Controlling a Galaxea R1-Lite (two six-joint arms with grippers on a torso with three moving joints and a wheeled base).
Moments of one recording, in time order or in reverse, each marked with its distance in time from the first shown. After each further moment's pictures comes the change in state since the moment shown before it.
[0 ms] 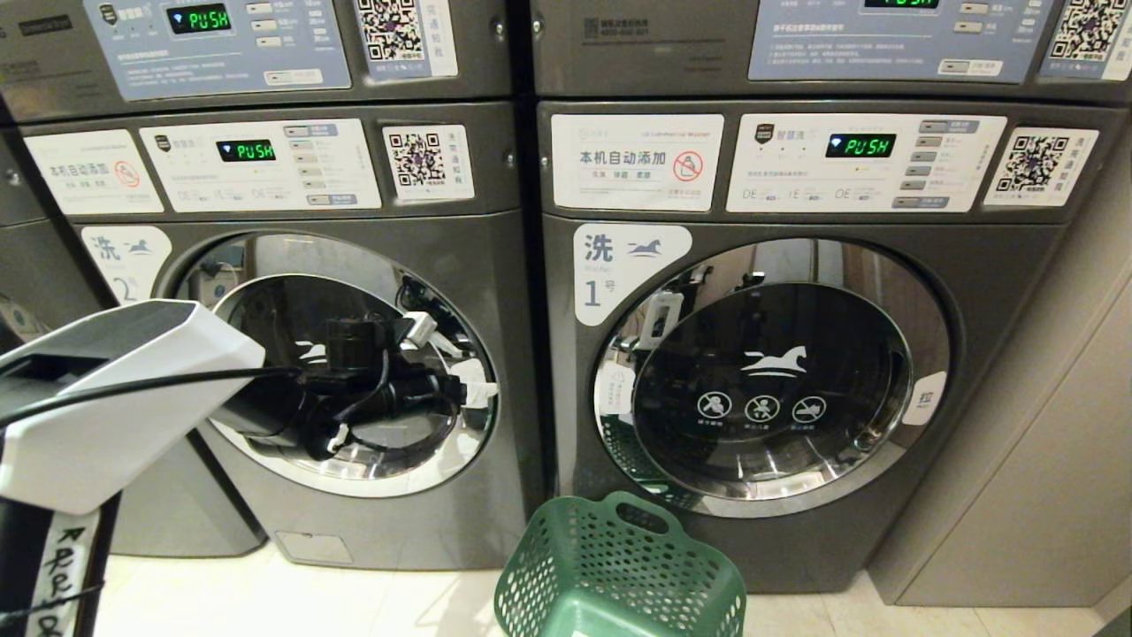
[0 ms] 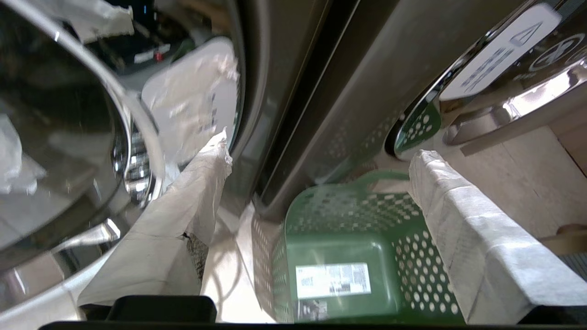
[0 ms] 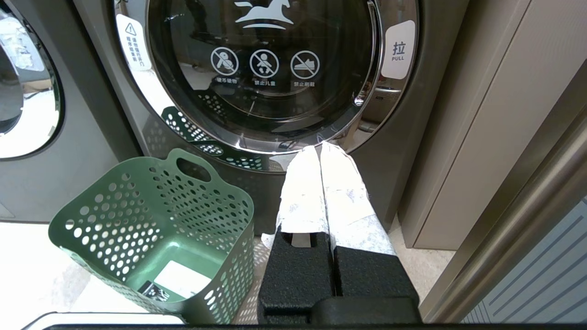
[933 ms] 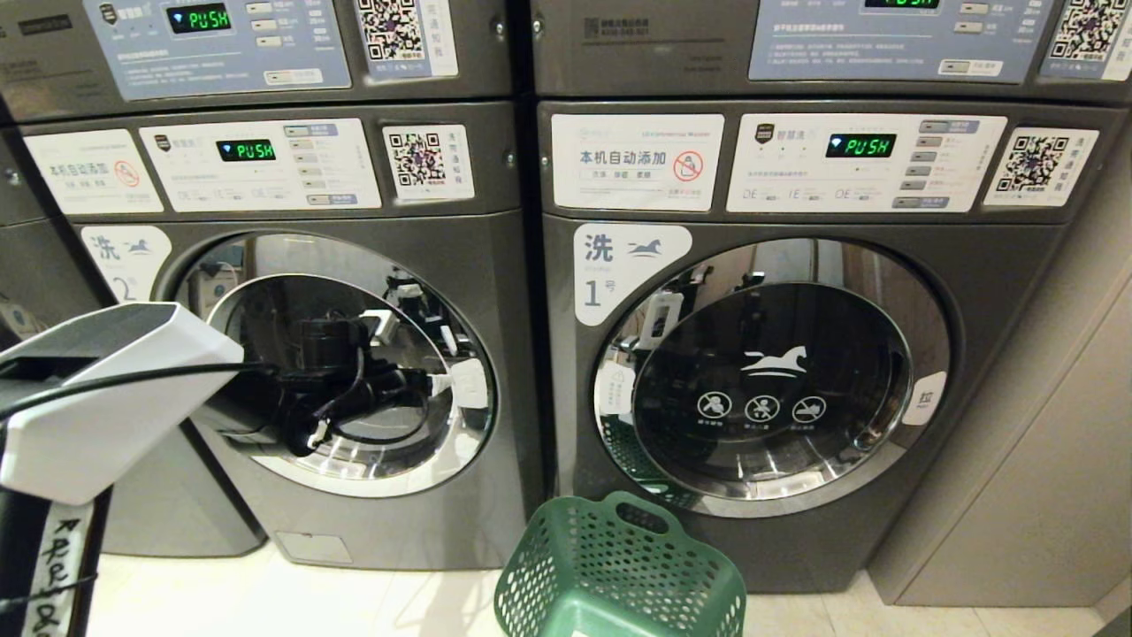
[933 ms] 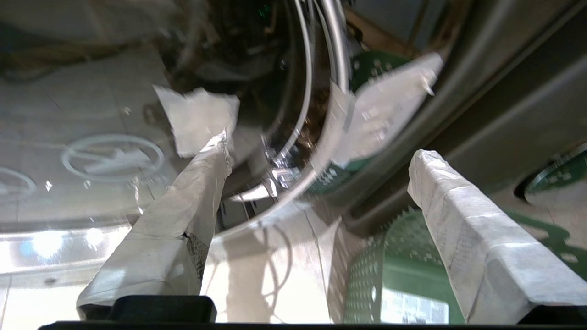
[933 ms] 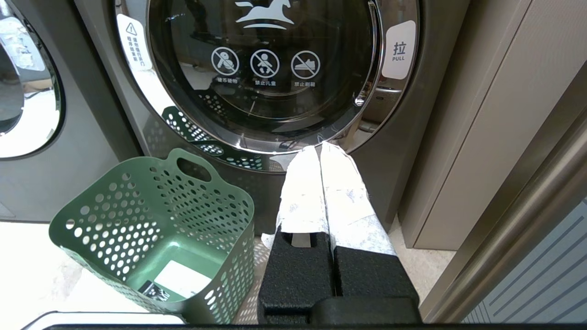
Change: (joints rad) left arm 0.074 0.030 -0.034 -0.001 0.246 0.035; right arm 0.000 0.000 0.000 0.000 0.000 0.000
